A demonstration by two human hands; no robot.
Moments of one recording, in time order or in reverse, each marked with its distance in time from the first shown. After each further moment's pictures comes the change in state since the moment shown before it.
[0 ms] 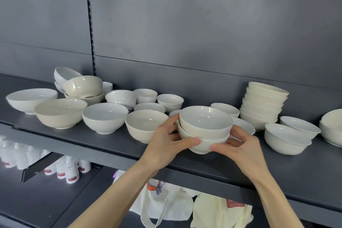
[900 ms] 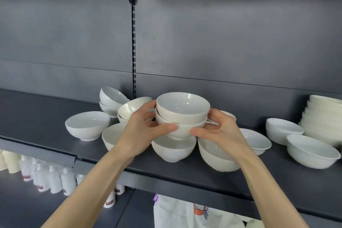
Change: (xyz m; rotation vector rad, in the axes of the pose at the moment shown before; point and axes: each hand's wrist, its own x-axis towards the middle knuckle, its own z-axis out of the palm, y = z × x) left_hand 0.009 0.048 -0.245 0.127 0.152 0.073; right_hand 0.072 -0.078 0.226 0.045 -0.191 -0.028
